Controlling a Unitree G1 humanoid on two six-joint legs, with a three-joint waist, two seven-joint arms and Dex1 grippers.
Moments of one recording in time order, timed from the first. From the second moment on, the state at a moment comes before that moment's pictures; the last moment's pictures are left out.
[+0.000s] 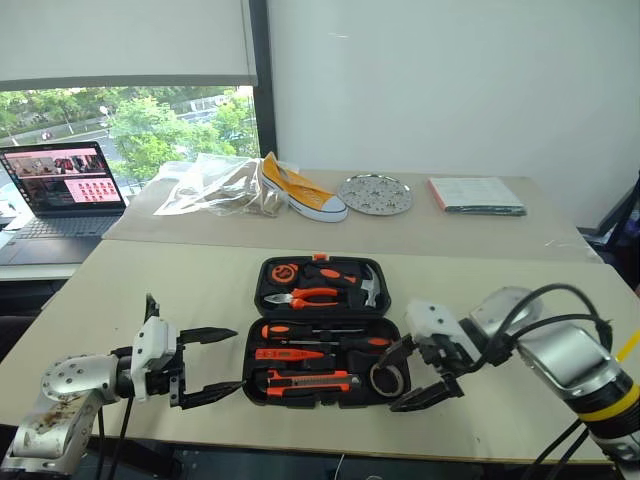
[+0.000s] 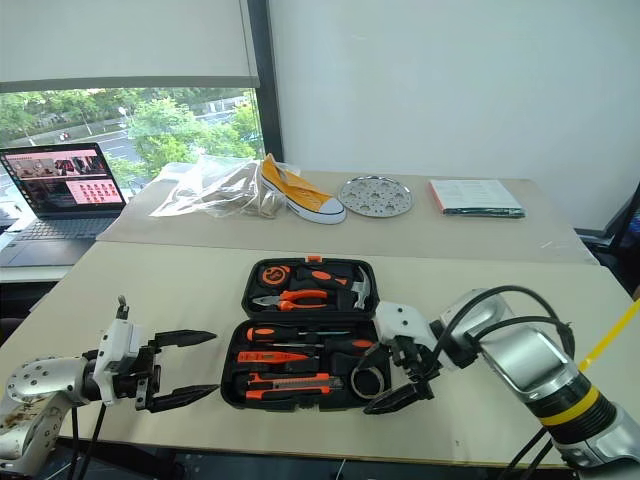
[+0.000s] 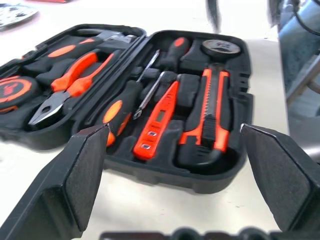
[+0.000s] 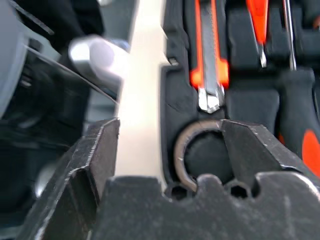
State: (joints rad) left arm 0.00 0.78 0.19 -0.08 -0.53 0.05 -1.25; right arm -0.52 -0.91 0.25 -0.29 0.45 0.62 1.46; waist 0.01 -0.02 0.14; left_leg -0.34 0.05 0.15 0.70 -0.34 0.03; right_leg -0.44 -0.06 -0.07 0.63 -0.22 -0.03
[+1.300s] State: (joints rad) left arm -0.25 0.64 0.02 0.07 -0.32 0.39 -0.93; right arm -0.38 -0.64 0.16 0.05 0.09 0.30 1.06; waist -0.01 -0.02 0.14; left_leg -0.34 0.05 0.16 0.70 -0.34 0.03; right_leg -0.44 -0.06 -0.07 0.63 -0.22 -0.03
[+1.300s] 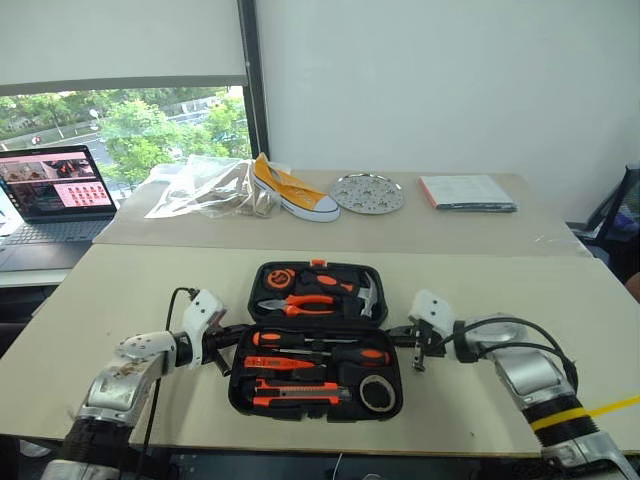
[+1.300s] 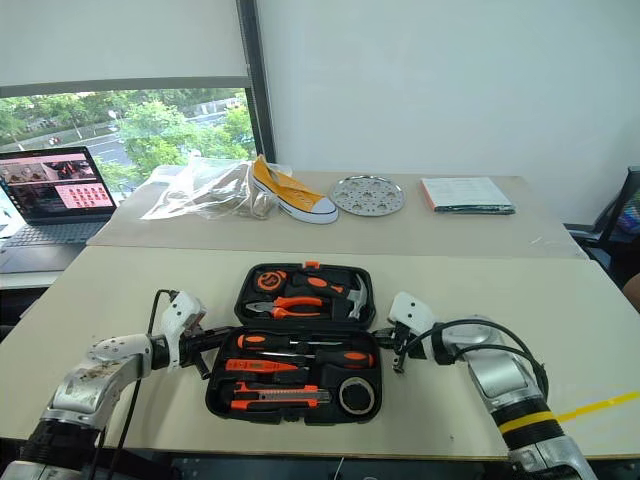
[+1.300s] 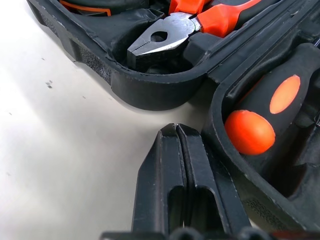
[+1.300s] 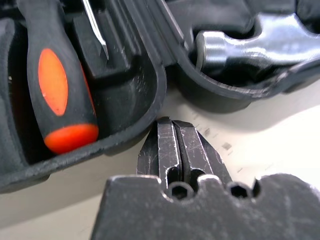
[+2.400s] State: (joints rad) left arm -0.62 0.69 0.02 0.08 -0.46 1.18 -0.71; right arm -0.83 -0.54 0.12 0.22 0.37 1.23 0.71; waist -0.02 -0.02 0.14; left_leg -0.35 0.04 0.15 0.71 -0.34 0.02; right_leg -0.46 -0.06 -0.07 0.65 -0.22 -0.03
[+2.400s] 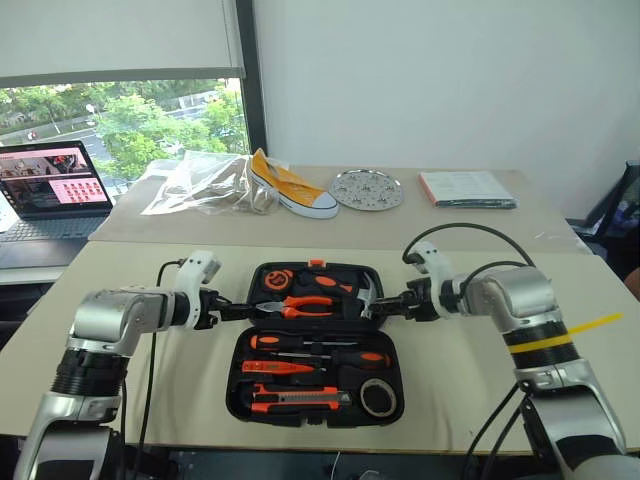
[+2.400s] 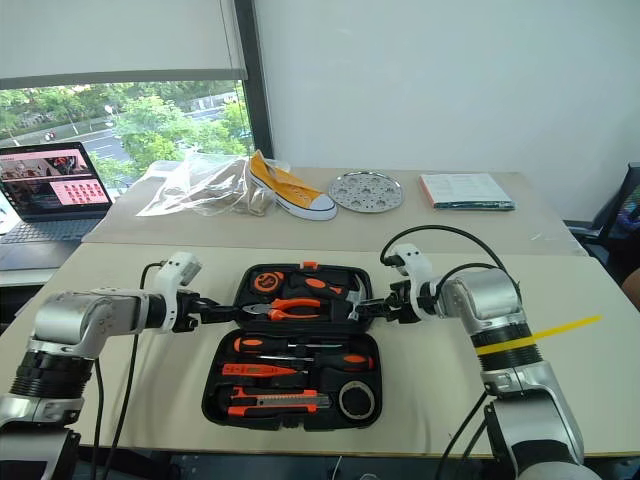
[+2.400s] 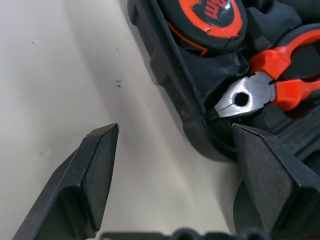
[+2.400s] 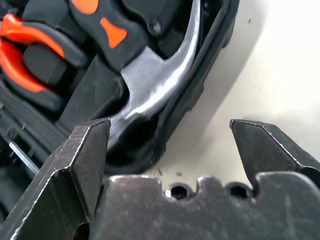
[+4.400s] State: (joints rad) left arm -0.04 0.79 0.11 0.29 -0.18 -0.47 -0.99; right arm -0.28 -0.81 0.16 0.33 -0.06 -0.72 0.87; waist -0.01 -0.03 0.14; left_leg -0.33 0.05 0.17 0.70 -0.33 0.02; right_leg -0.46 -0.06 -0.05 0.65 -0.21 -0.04
